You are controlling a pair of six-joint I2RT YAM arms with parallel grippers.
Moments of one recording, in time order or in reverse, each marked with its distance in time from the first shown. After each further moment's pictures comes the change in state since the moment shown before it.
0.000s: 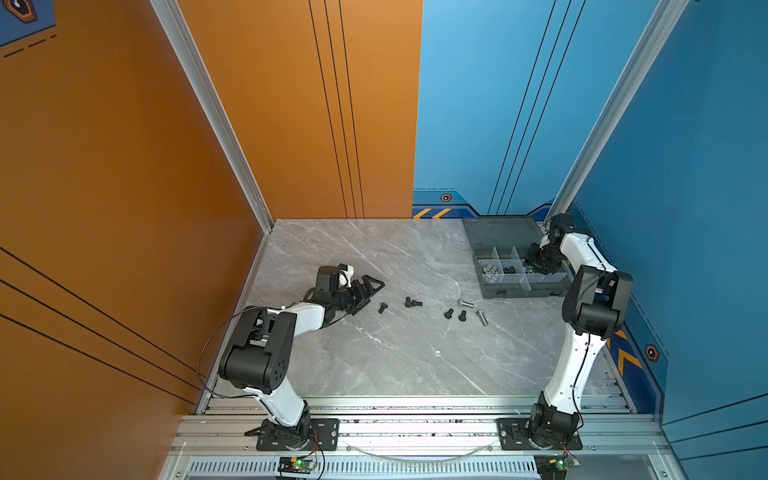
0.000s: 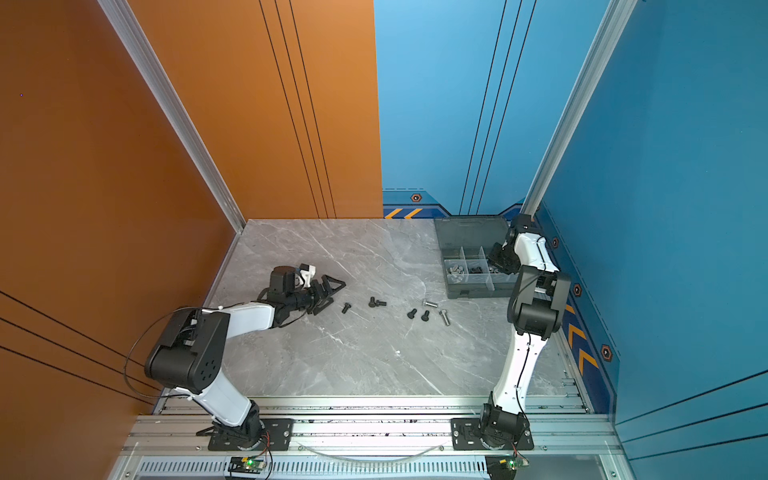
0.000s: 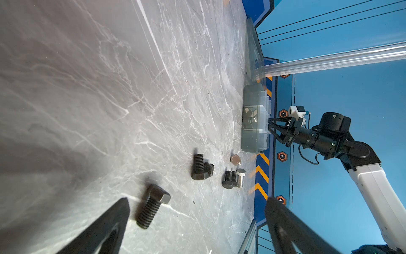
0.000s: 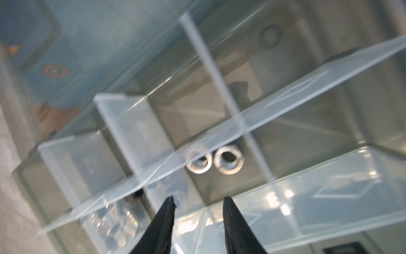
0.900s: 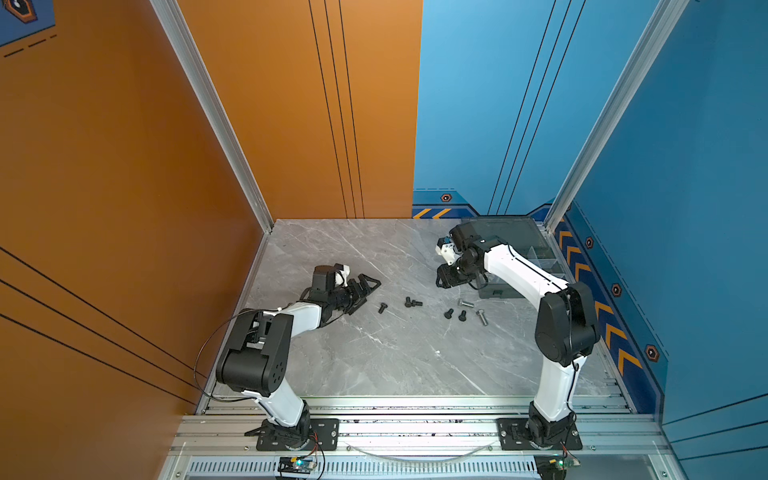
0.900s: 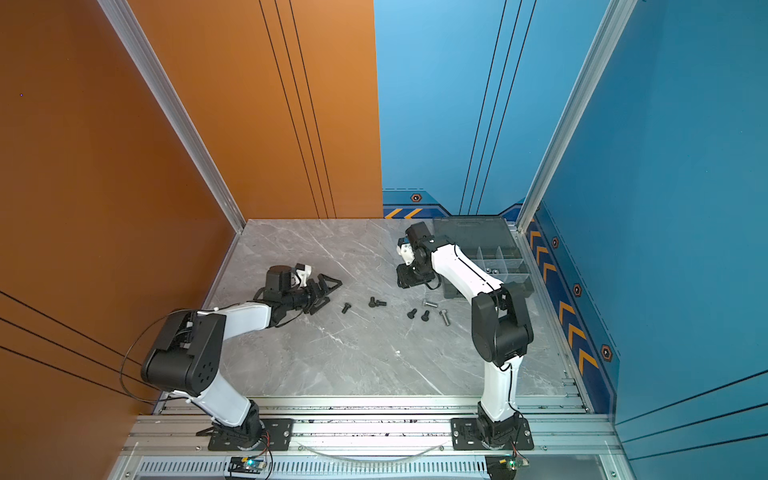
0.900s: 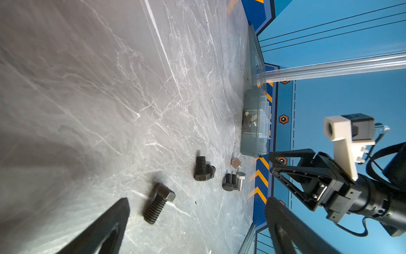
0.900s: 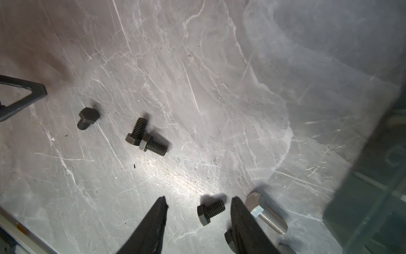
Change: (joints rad) left arm 0.031 -0.020 0.000 -0.034 0.000 0.002; right arm 0.645 -0.220 -0.208 -0.010 -0.040 -0.249
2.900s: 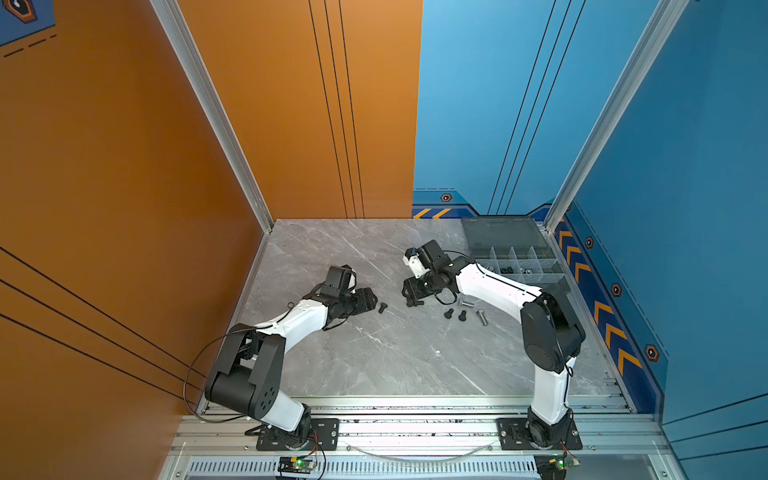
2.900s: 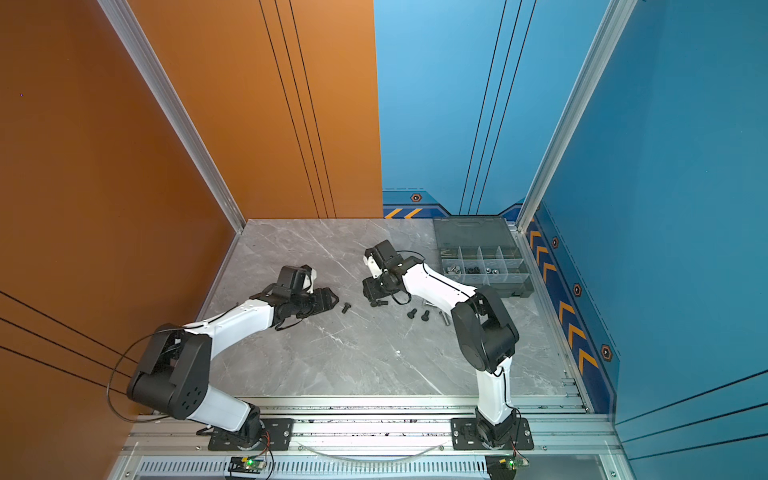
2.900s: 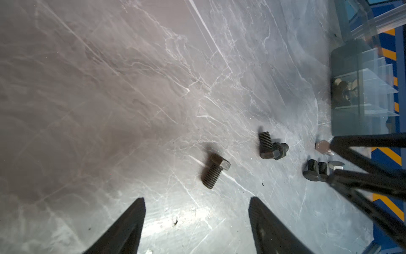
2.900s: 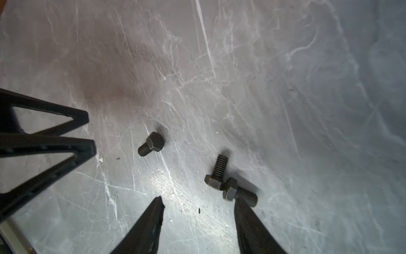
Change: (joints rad) left arm -0.158 -0.113 0.099 -0.472 -0.418 0.359; right arm 0.218 -0.015 -0.114 0.336 0.013 0.167
